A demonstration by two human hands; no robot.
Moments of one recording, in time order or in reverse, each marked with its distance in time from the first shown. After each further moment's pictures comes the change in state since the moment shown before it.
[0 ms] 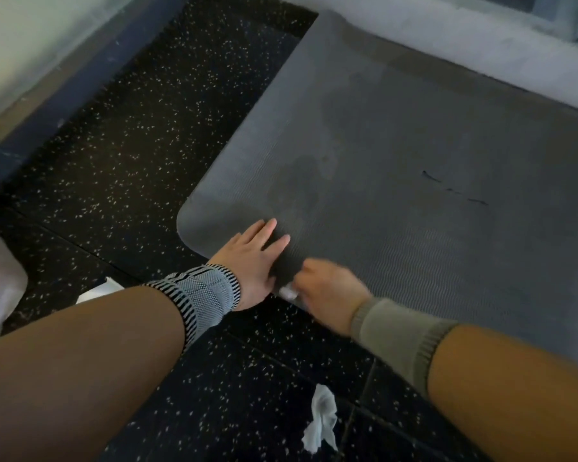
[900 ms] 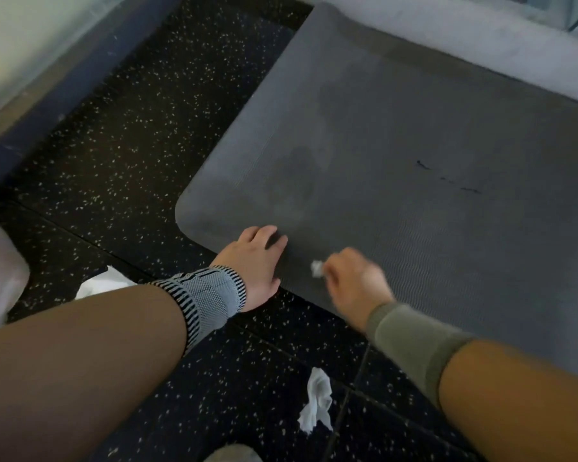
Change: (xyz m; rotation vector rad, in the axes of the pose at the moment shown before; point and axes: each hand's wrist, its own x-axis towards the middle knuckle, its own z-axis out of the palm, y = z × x) left_hand -0.015 0.024 -0.001 0.056 0.020 -0.028; right_hand -0.034 0.017 0.009 0.014 0.181 0.253
